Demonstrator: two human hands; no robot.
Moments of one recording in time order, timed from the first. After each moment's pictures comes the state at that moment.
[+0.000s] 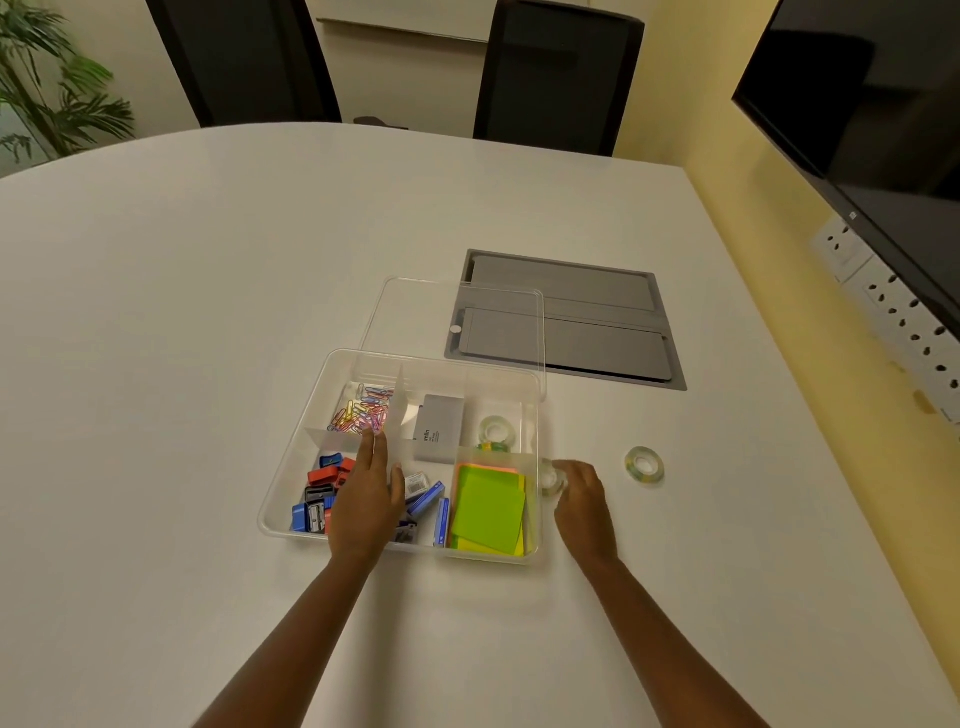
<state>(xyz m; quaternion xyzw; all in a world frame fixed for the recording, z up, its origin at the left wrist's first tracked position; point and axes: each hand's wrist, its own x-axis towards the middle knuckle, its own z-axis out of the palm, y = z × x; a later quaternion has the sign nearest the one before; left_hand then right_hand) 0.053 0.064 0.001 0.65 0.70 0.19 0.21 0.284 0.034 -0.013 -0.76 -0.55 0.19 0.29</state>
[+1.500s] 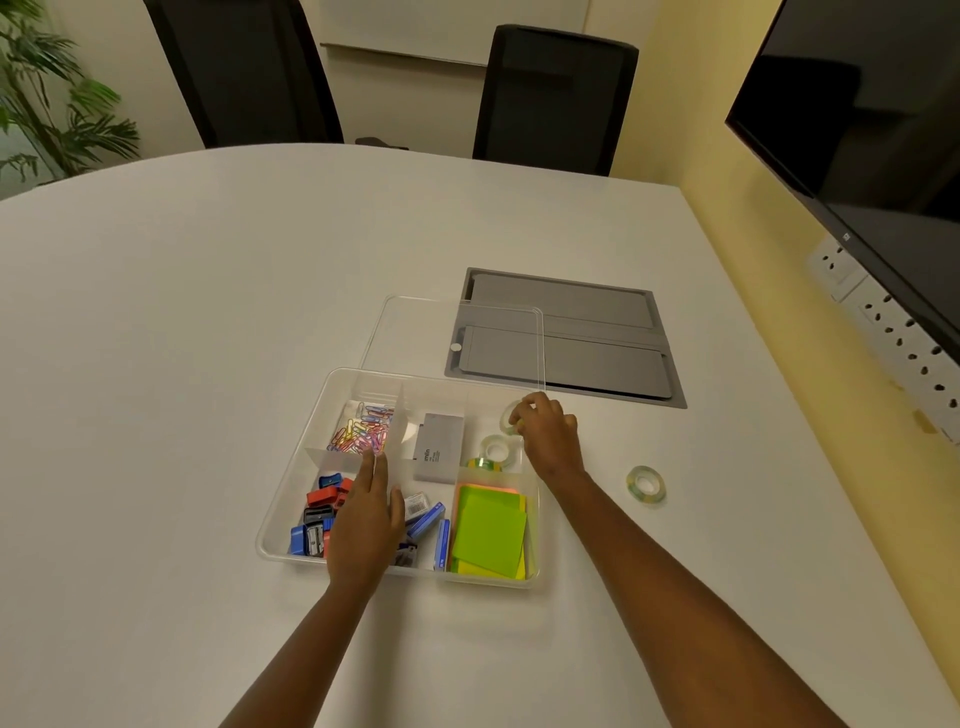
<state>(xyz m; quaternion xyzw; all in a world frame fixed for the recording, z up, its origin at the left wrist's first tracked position) 0.053 0.063 -0.001 0.66 0.70 0.20 0.21 0.269 0.133 0.025 -0.70 -0.69 0.07 0.15</state>
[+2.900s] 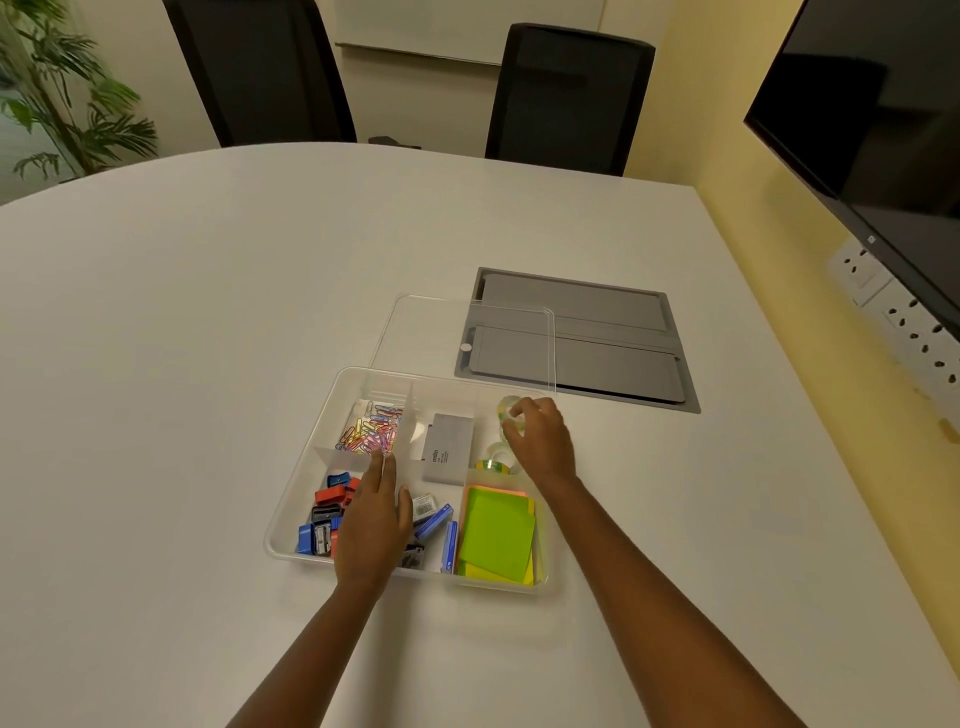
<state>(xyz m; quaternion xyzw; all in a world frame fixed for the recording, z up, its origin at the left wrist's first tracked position) 0.052 0.065 -0.005 0.65 0.70 0.21 0.21 0.245 0.134 0.025 -0.72 -0.62 0.16 0.26</state>
